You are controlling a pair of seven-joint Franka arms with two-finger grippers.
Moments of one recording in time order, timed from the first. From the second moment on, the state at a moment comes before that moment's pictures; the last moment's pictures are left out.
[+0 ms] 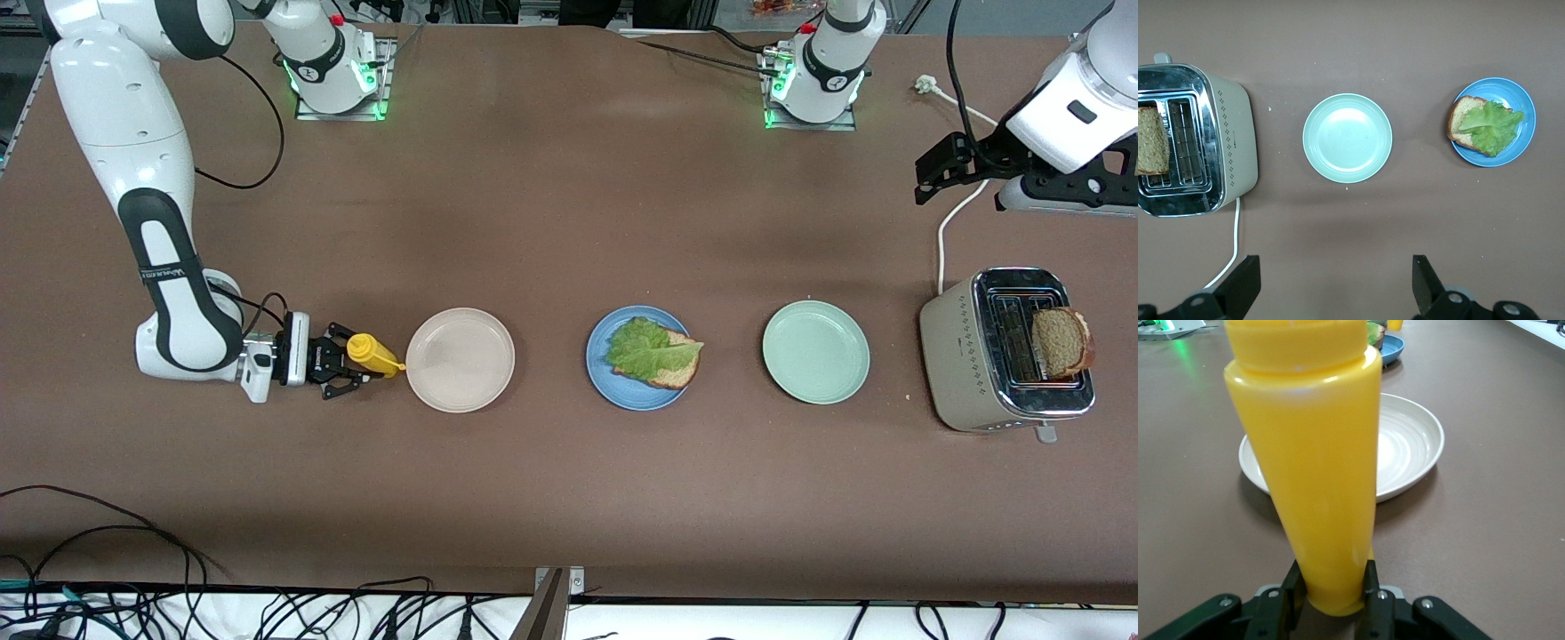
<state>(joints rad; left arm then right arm) 0.07 -0.05 -0.18 -1.63 -0.02 1.54 -0.05 -0.03 0.84 -0.01 -1.64 1.08 1.96 -2.36</state>
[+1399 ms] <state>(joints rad) 0.07 -0.05 -0.18 -1.62 -0.02 1.54 -0.05 0.56 0.53 -0.15 -1.59 0.32 1.96 -0.85</state>
